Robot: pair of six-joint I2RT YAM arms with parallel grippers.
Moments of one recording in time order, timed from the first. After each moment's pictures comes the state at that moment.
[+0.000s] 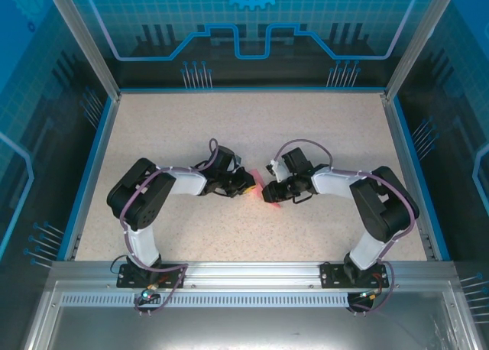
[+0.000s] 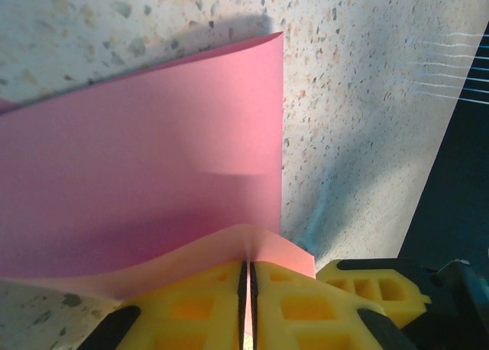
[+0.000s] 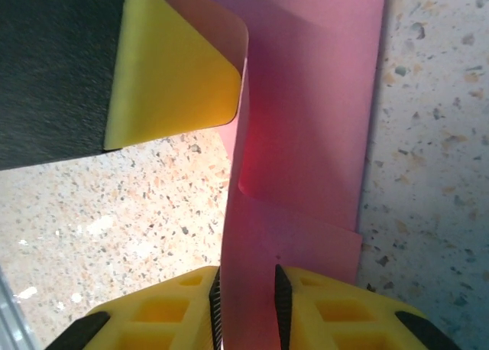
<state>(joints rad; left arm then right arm) -0.54 1.85 0.85 0.17 0.52 -1.10 0.52 1.69 0.82 -0.23 -0.52 0.25</state>
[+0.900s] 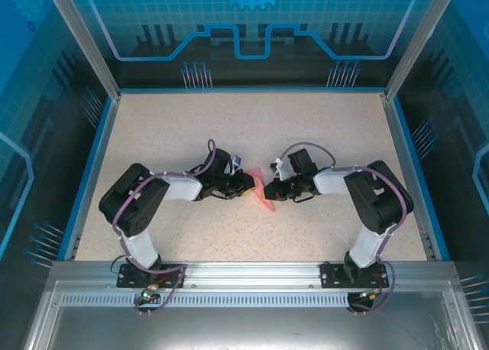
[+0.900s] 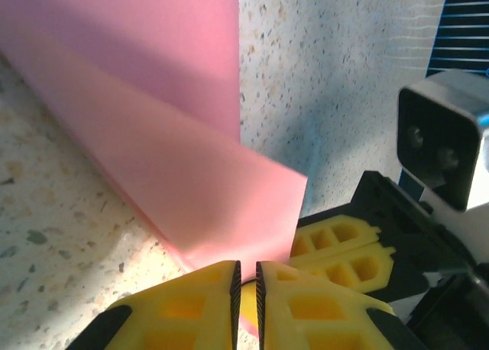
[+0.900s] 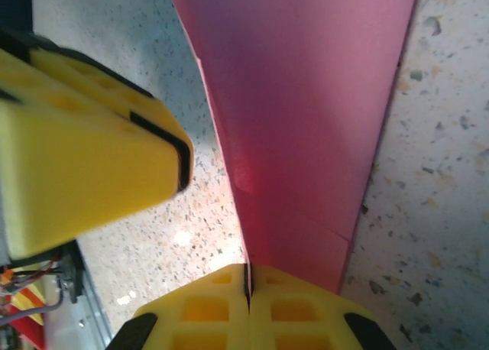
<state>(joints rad) -0.54 1.77 0.76 0.26 0.56 -1.06 0.44 1.76 0.76 -0.02 -0.75 0.43</state>
